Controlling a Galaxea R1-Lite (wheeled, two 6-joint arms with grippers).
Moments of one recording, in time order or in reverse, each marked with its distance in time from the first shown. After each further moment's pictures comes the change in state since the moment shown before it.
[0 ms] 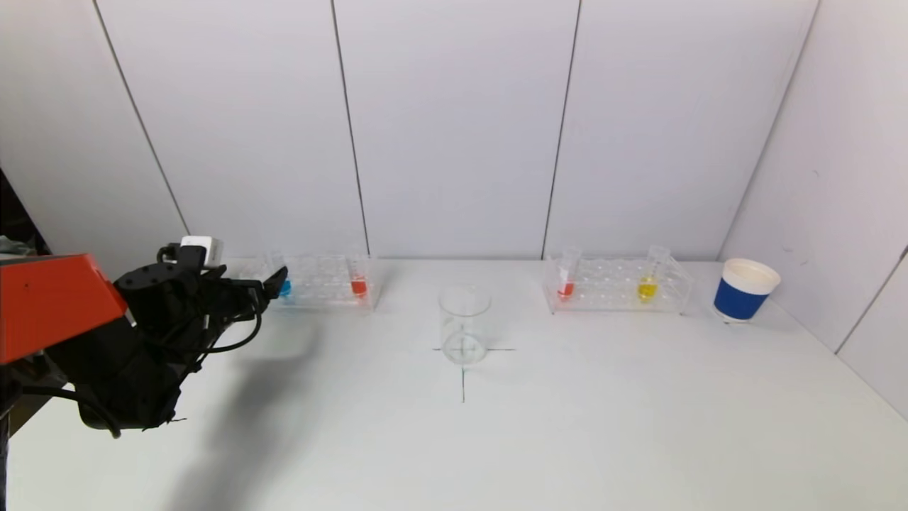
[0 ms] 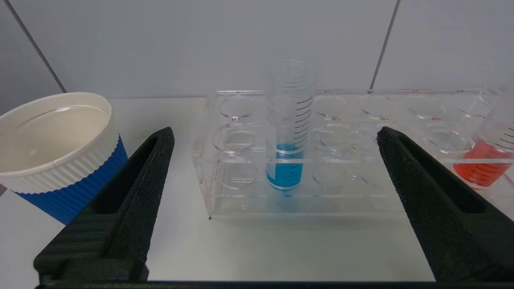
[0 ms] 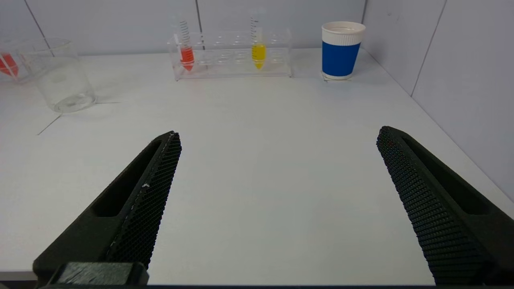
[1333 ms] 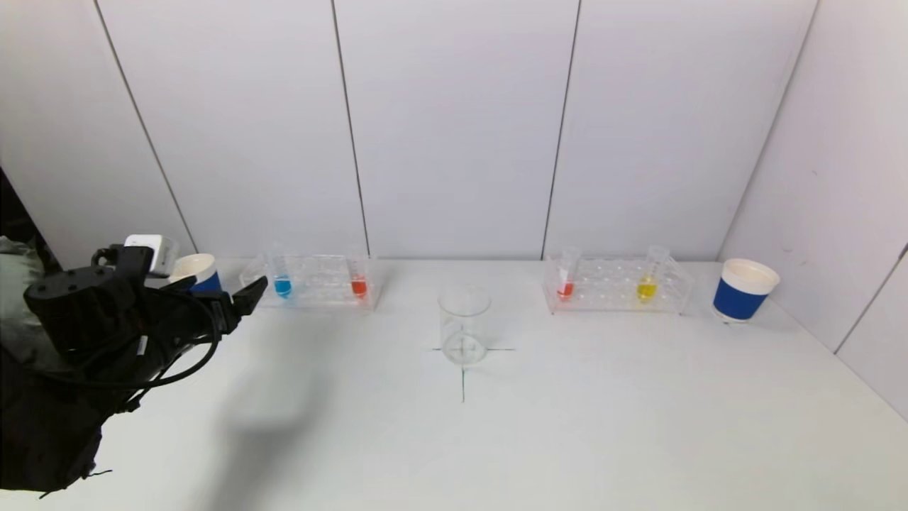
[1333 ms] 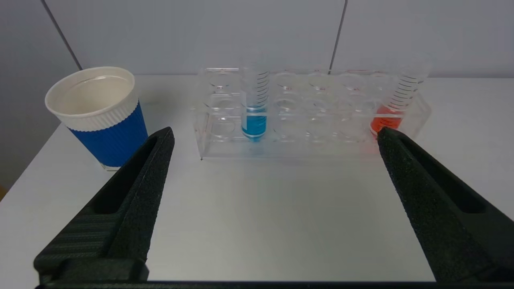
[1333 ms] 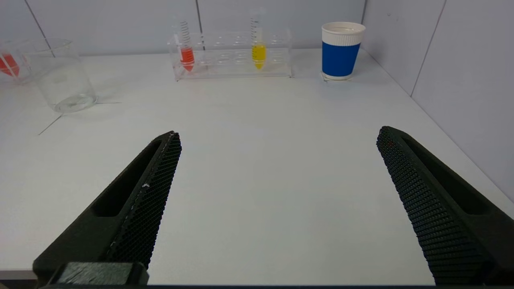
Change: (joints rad) left arm -0.027 -0.344 0.309 0.097 0.005 -0.031; right arm 0.000 0.000 0.000 0.000 0.000 0.000
